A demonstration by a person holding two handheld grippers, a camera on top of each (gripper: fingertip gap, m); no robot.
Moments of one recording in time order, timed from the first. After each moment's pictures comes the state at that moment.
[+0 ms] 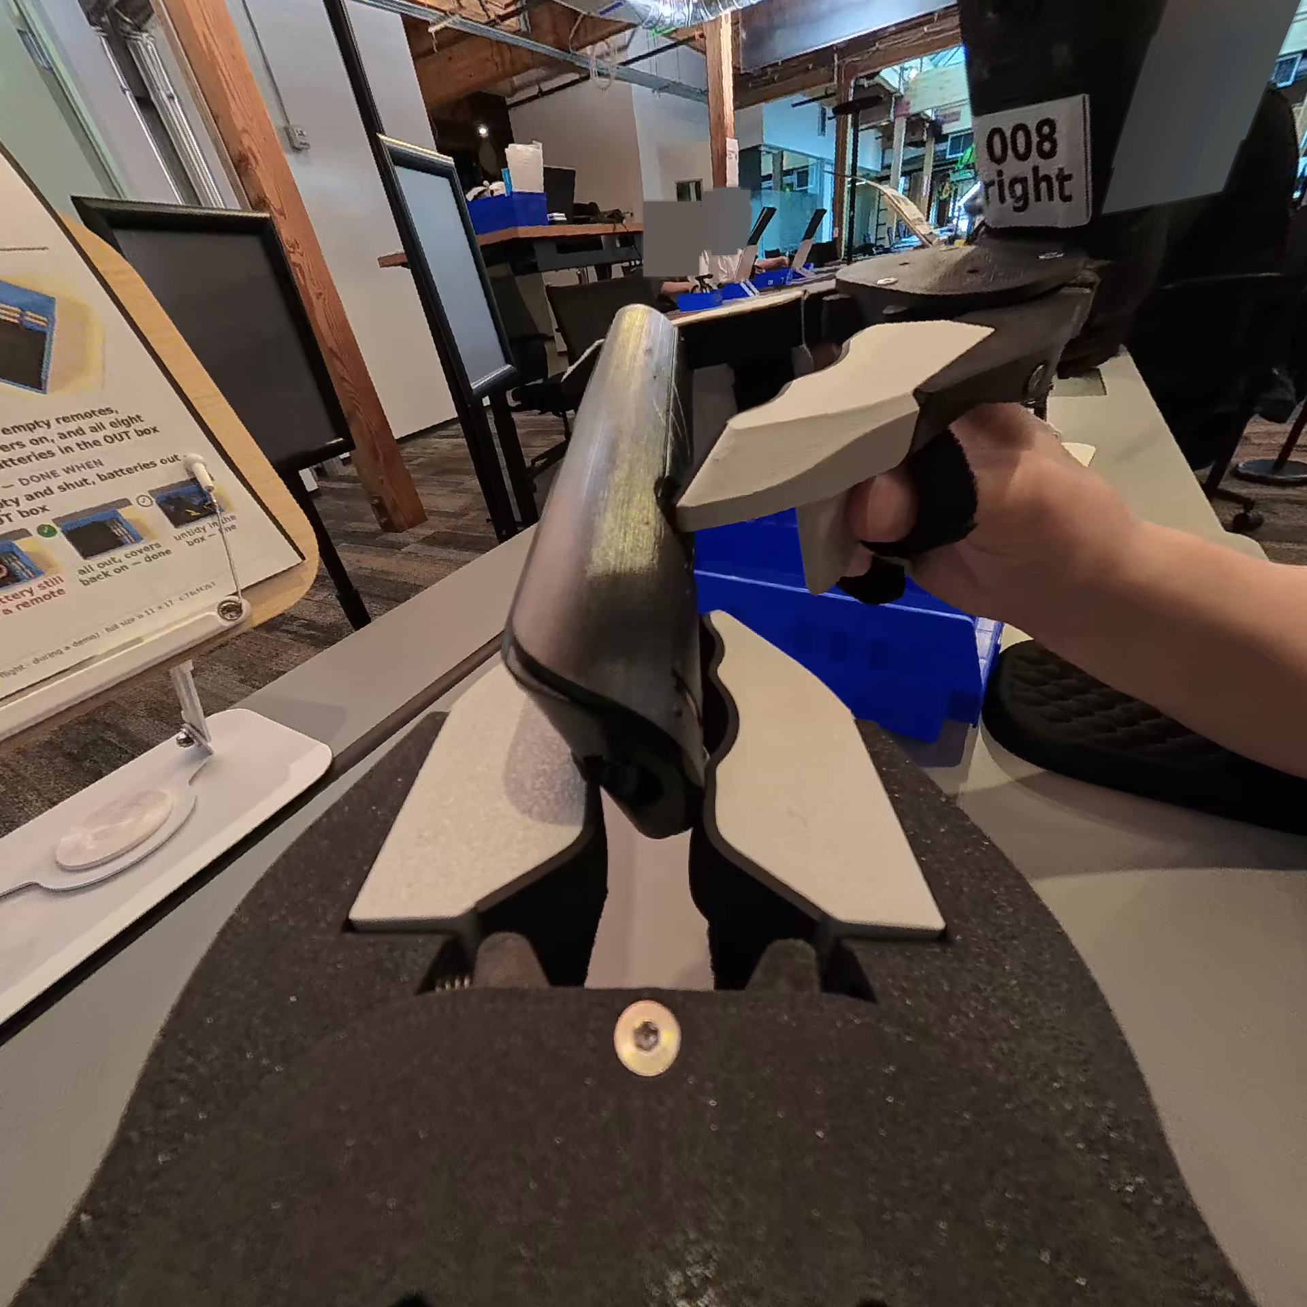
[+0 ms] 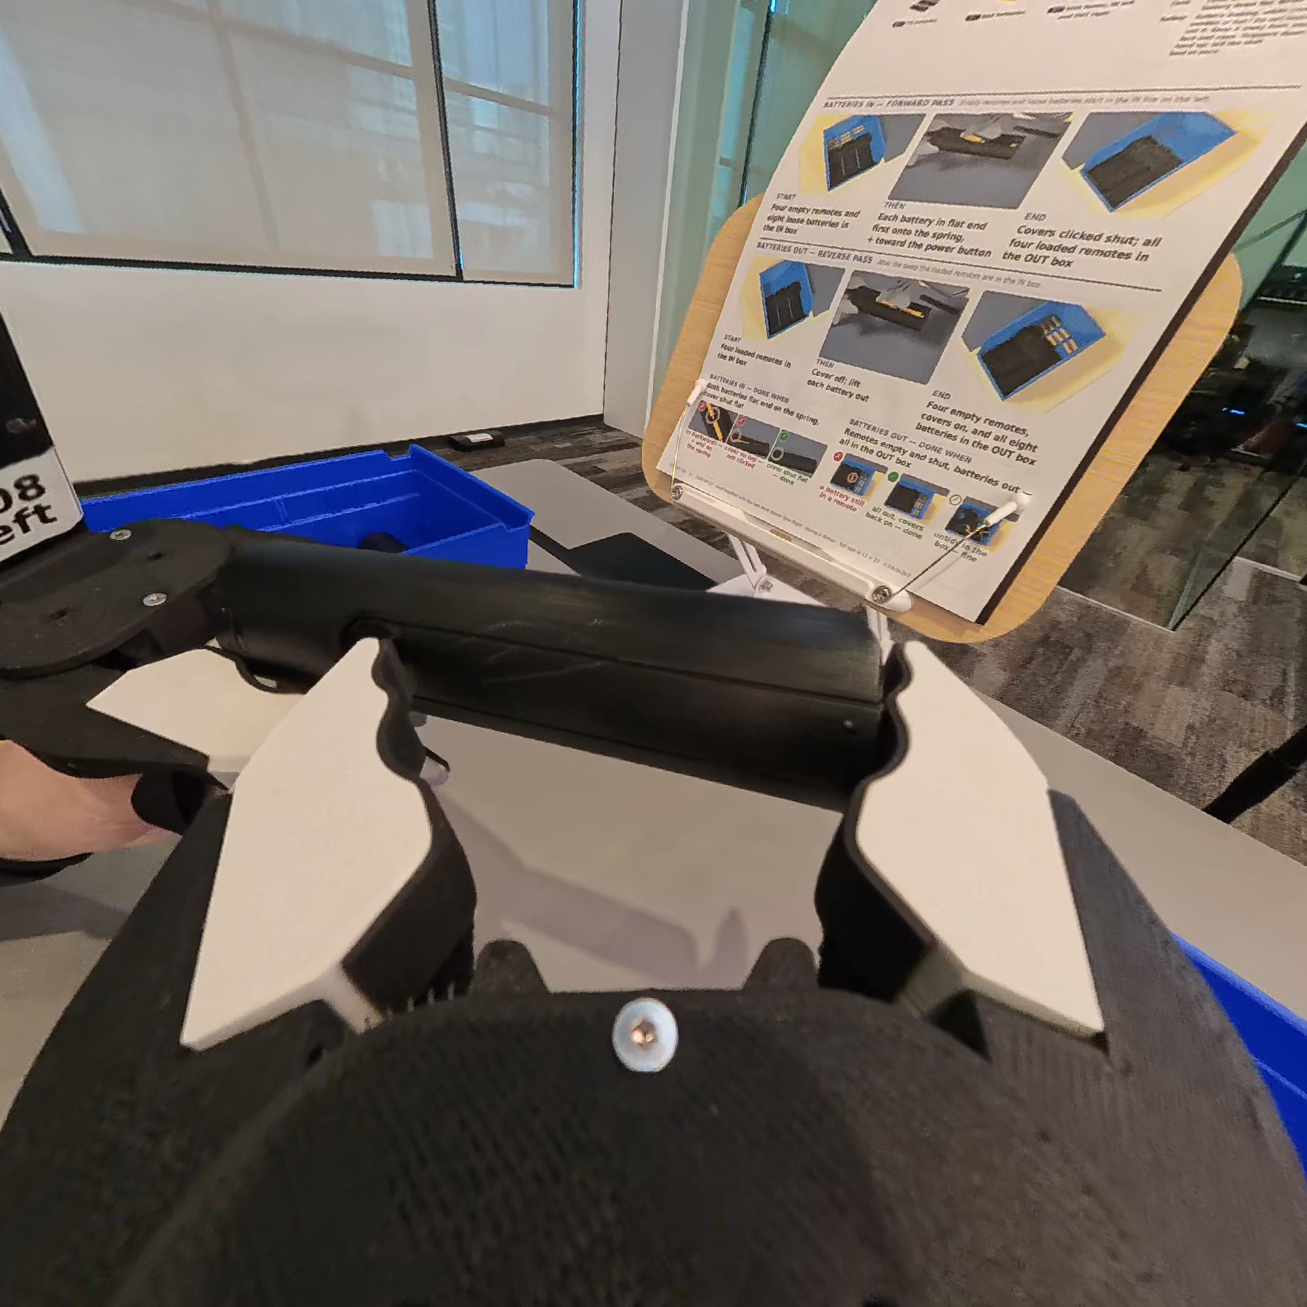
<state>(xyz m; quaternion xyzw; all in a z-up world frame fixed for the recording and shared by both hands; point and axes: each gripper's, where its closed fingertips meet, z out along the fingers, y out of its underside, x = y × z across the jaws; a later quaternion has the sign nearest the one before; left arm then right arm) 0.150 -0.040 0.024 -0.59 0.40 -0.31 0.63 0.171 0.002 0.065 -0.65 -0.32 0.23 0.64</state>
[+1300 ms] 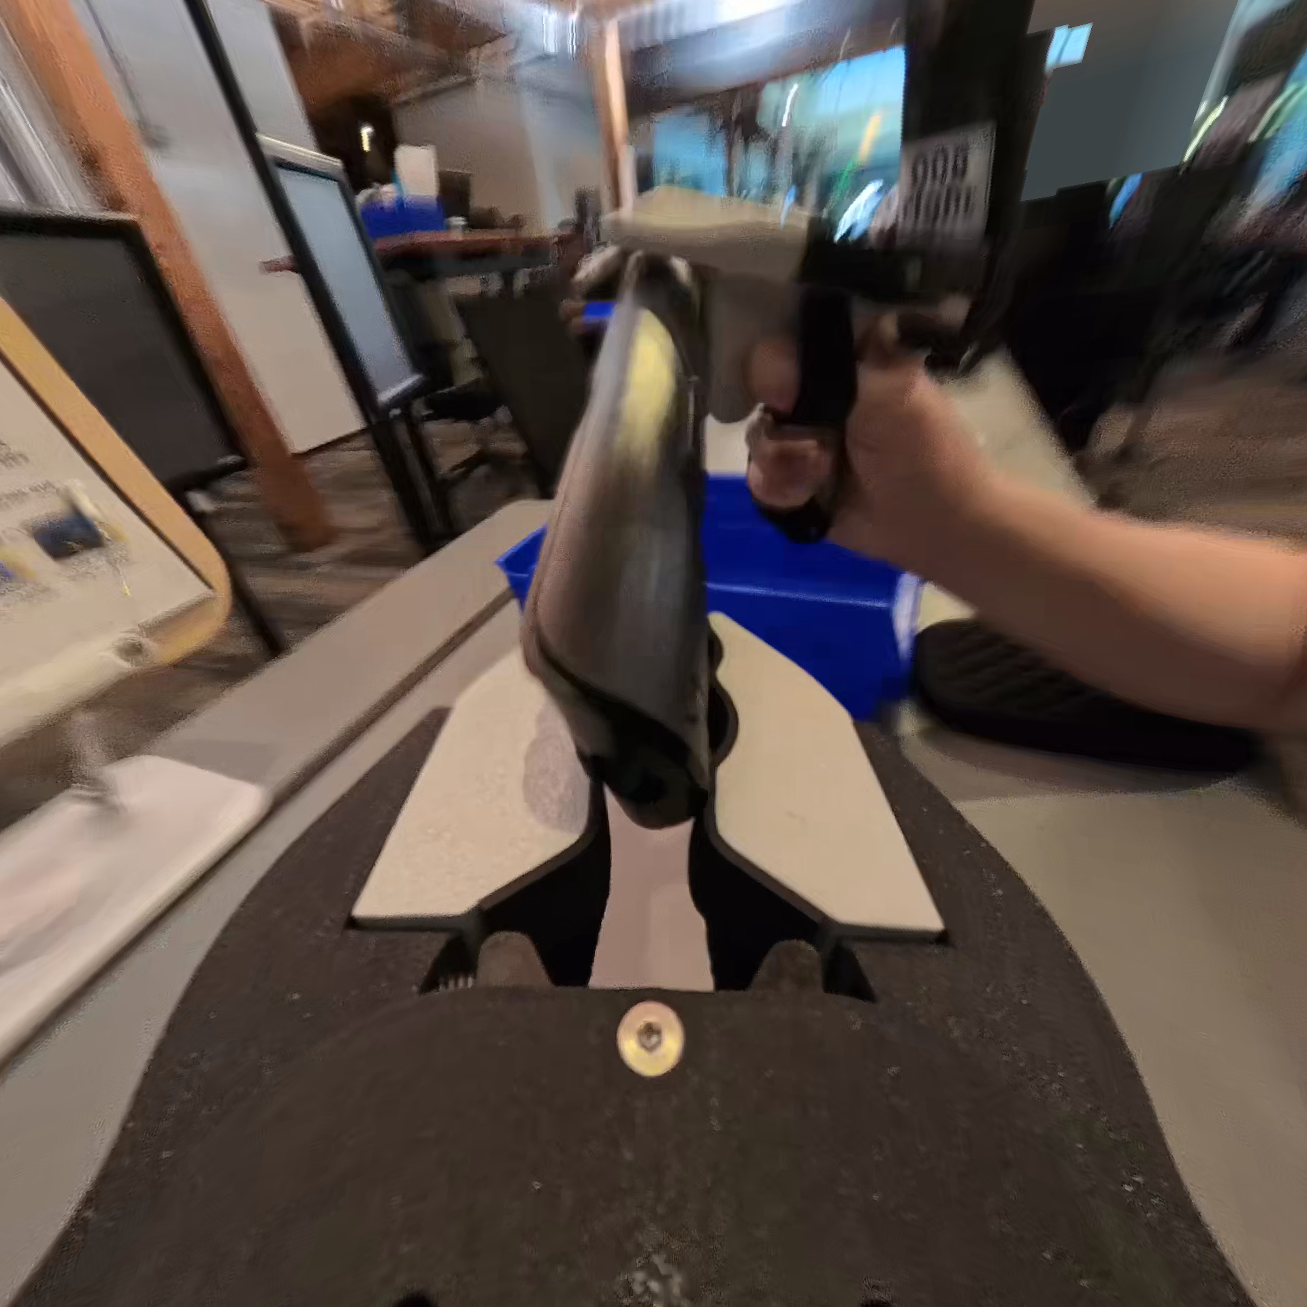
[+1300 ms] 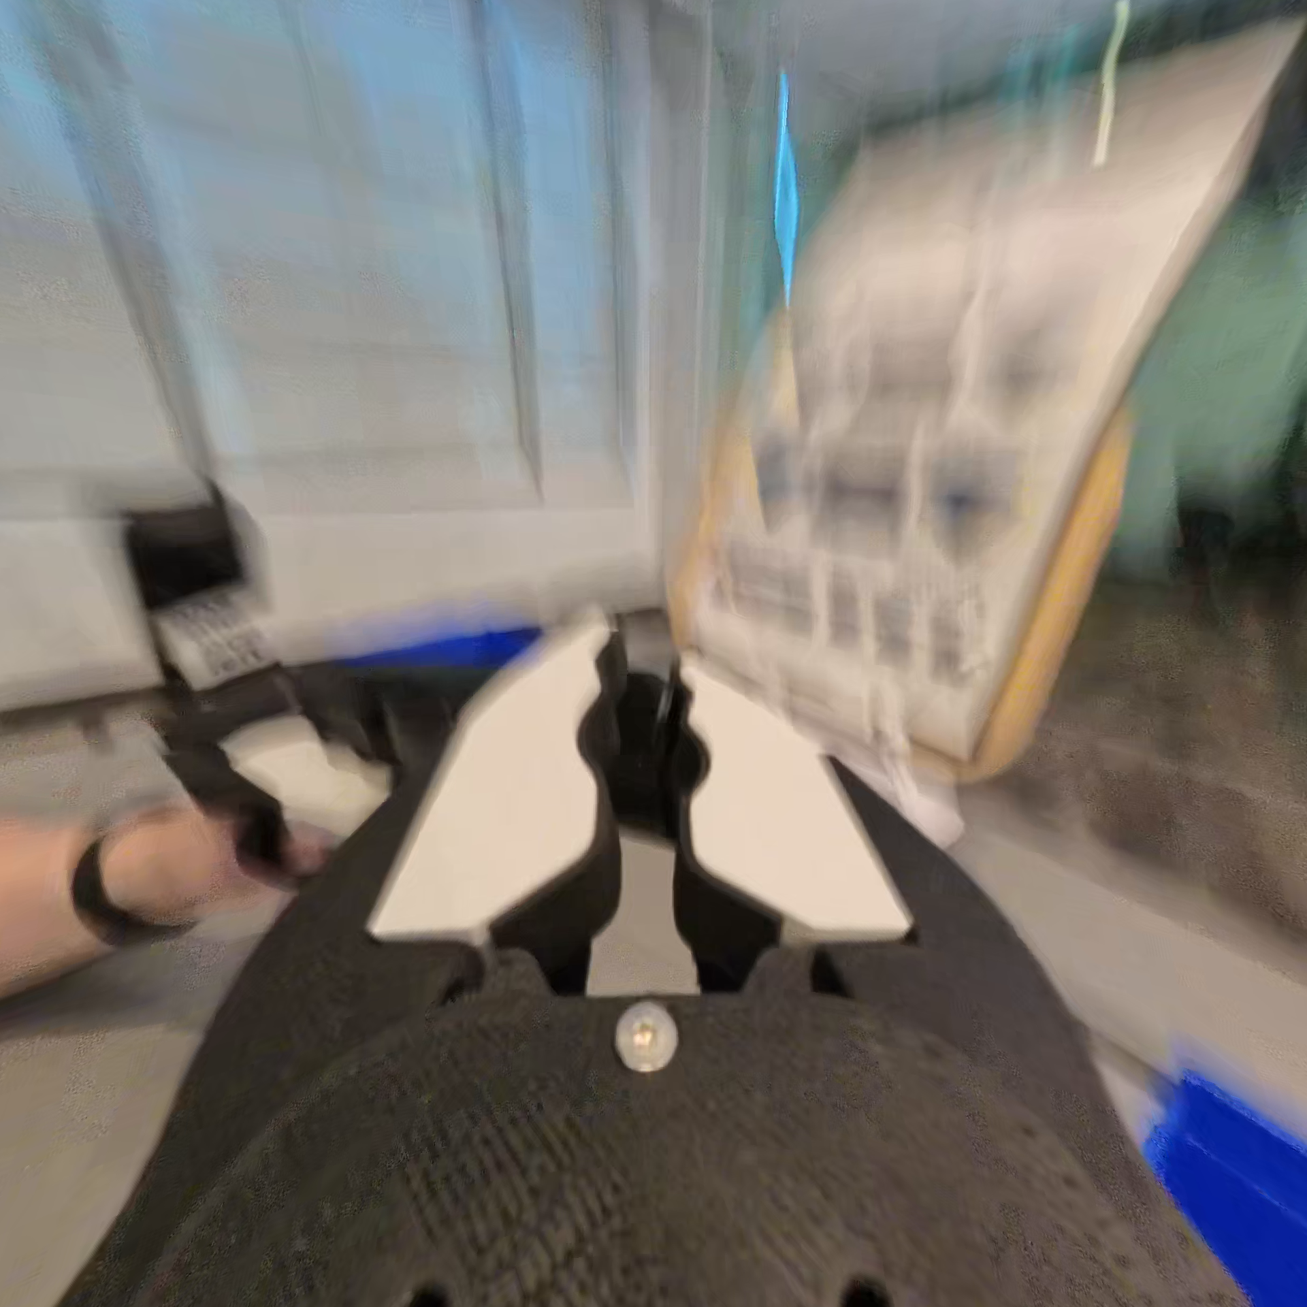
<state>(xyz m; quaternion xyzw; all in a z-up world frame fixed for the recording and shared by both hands) 0.154 -0.053 0.027 -0.57 0.45 -0.35 0.60 0.213 -0.009 0.105 -0.58 -0.28 0.30 0.70</state>
